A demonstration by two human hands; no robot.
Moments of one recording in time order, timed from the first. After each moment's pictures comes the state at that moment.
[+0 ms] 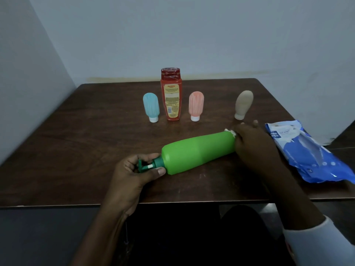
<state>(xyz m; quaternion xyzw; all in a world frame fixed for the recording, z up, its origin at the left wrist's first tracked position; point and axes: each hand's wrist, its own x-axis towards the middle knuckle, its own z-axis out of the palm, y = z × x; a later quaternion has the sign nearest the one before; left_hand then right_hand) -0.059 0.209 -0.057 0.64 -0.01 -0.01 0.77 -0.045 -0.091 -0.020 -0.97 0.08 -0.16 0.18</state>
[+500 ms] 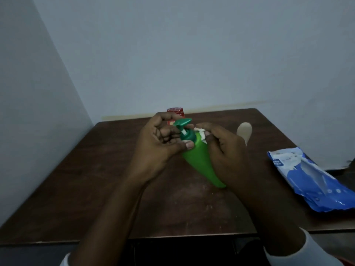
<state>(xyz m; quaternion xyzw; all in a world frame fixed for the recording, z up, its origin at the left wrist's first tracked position) -0.016 0.160 0.082 0.66 -0.25 0.04 0.70 -0.051 -0.017 0.057 -0.82 -0.12 -0.36 0.43</state>
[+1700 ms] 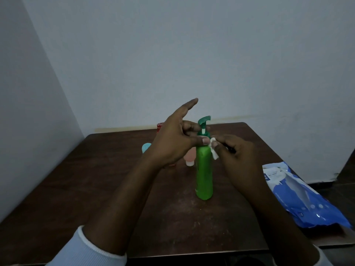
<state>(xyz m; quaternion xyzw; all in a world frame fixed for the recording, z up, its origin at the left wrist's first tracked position) 0.017 0.095 0.123 0.75 -0.33 0.00 0.58 -0.044 -0.072 0.065 -0.80 -0.05 -0.38 0.46</state>
